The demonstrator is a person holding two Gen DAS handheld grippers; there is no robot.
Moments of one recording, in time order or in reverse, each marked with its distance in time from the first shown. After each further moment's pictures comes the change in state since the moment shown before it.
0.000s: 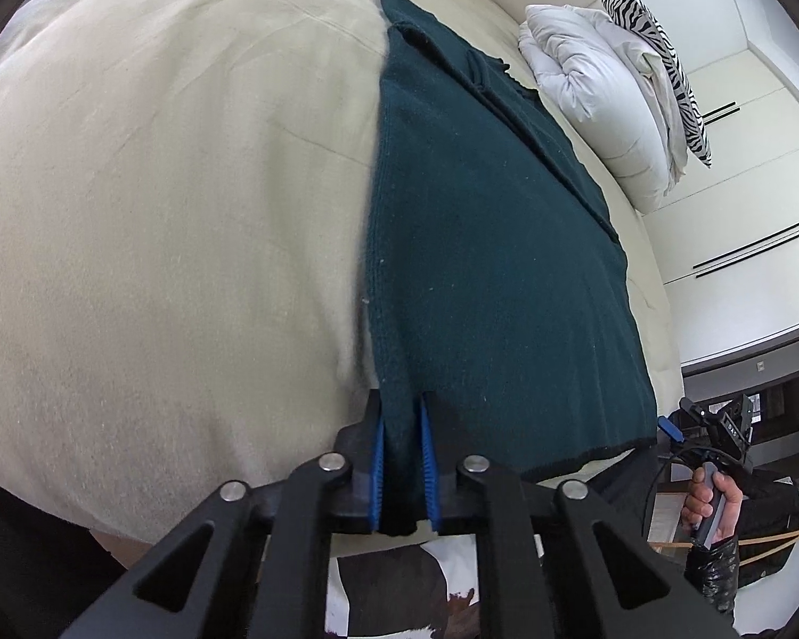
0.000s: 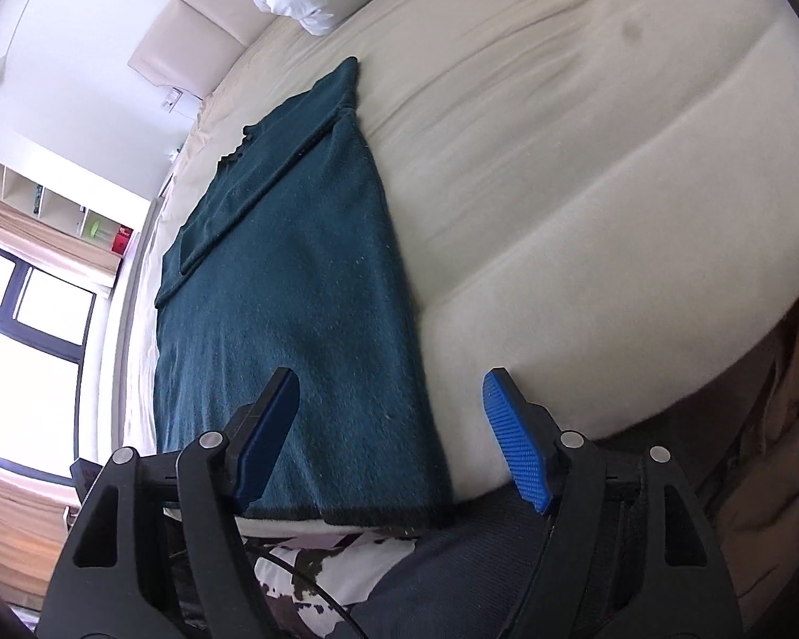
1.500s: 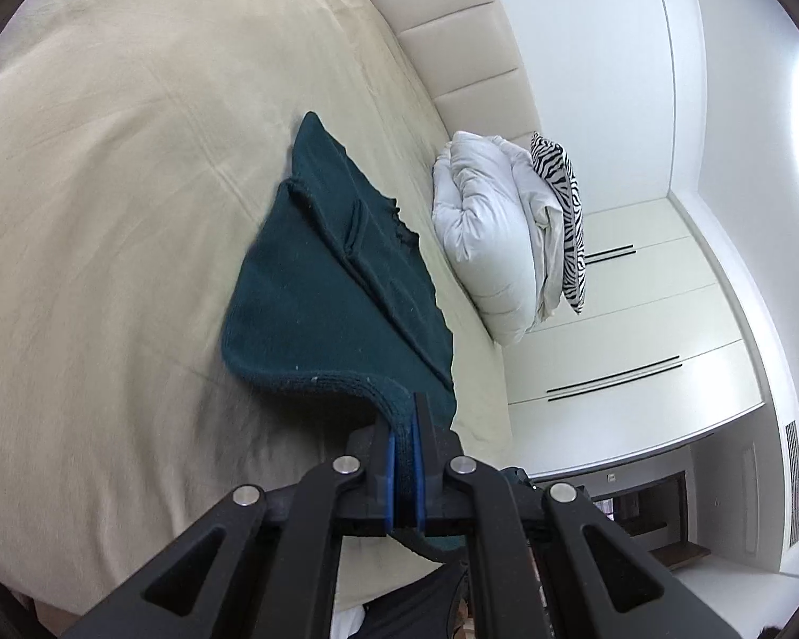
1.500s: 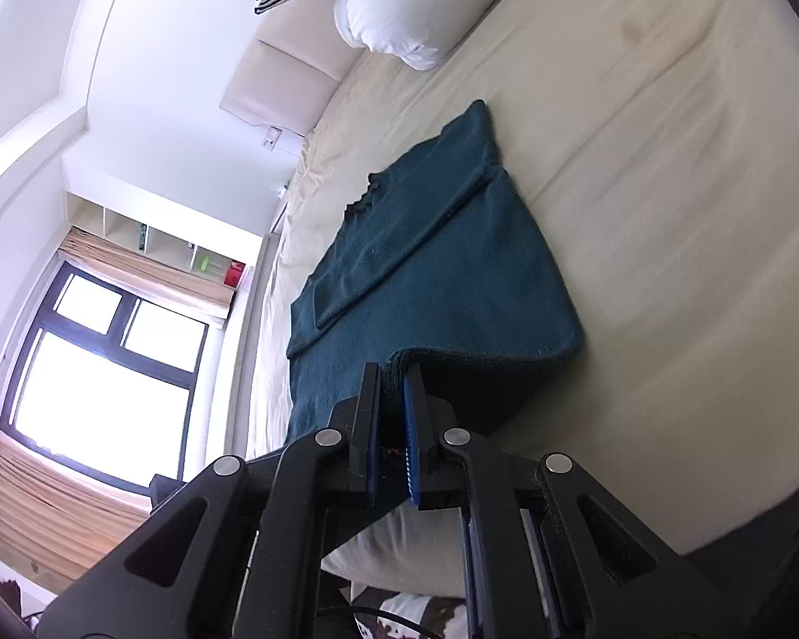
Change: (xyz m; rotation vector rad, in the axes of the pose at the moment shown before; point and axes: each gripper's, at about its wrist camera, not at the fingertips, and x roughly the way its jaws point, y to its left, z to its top) left arm -0.057 -0.015 0.090 -0.229 -0.243 -0.427; right arm -0.001 0.070 0.068 0.011 -0.113 0.343
